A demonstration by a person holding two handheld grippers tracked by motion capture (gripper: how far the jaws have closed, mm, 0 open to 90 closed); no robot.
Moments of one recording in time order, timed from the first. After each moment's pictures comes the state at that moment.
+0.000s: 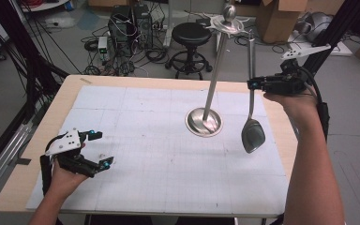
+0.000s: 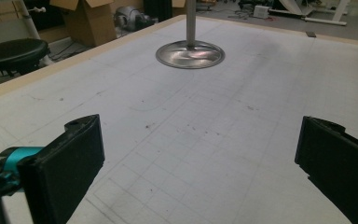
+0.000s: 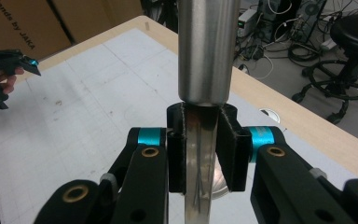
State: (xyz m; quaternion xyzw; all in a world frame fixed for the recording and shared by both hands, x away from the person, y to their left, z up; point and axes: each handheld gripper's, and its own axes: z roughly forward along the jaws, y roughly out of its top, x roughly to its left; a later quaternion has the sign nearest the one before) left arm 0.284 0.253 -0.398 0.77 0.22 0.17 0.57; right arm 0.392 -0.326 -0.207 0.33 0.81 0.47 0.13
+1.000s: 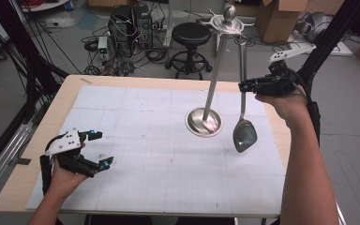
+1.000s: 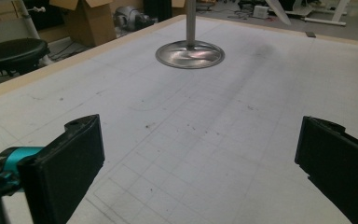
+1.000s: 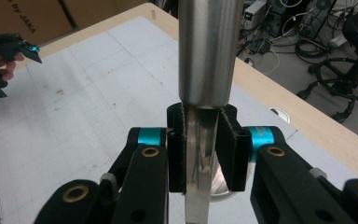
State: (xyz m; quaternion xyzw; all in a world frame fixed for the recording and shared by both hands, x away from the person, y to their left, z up) left arm 0.284 0.254 -0.398 0.77 0.22 0.17 0.57; right arm 0.395 -0.305 -0.212 0.31 0.83 0.45 0.12
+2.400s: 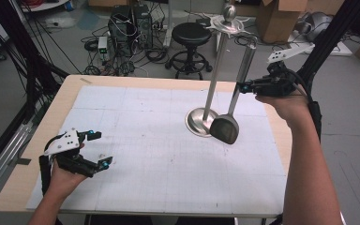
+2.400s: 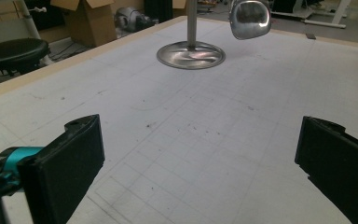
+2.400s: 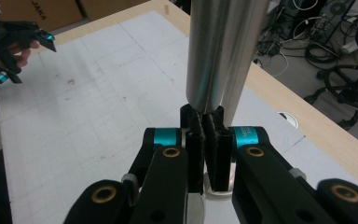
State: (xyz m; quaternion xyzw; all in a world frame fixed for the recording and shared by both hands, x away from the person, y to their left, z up) left arm 0.284 0.256 -0.399 0.77 0.22 0.17 0.57; right arm 0.386 -0.298 -0.202 0.28 0.84 0.44 0.12
